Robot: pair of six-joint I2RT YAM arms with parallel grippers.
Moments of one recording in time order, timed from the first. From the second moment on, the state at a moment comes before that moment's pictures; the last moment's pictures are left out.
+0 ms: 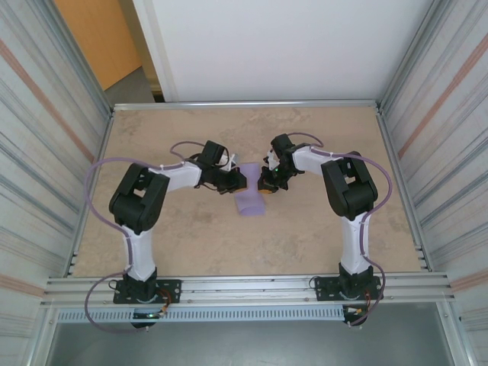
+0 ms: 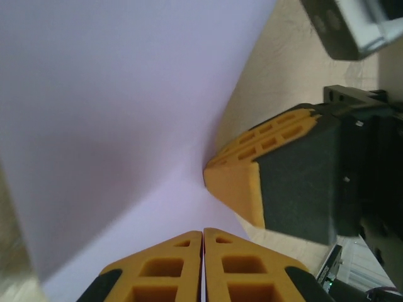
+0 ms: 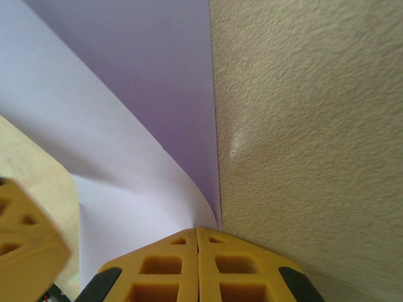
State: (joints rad) left arm -0.49 1.97 1.16 -0.17 0.66 -0.64; right arm 0.44 2.11 1.36 -0.62 -0.55 0.47
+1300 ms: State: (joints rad) left arm -0.45 2.01 1.21 -0.13 0.65 -0.63; right arm 0.44 2.10 1.34 -0.57 -0.56 0.49
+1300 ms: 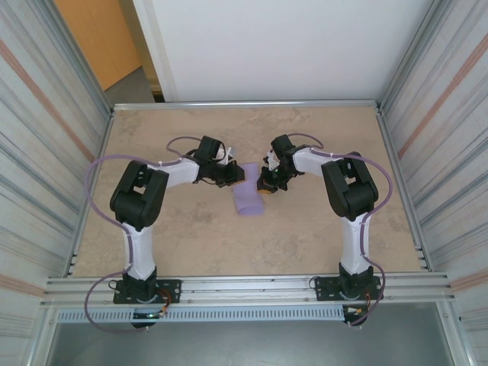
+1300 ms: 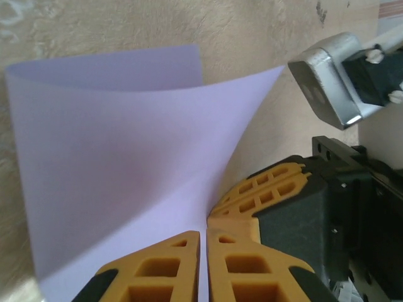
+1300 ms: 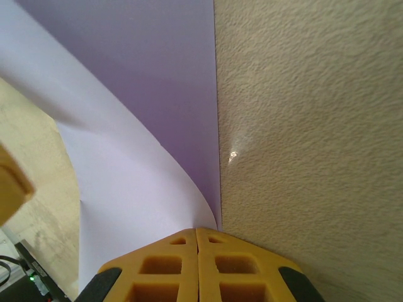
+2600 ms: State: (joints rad) left arm -0.40 2.17 1.40 -0.21 0.59 -0.60; right arm 0.44 2.09 1.30 -0.53 -0.56 0.49
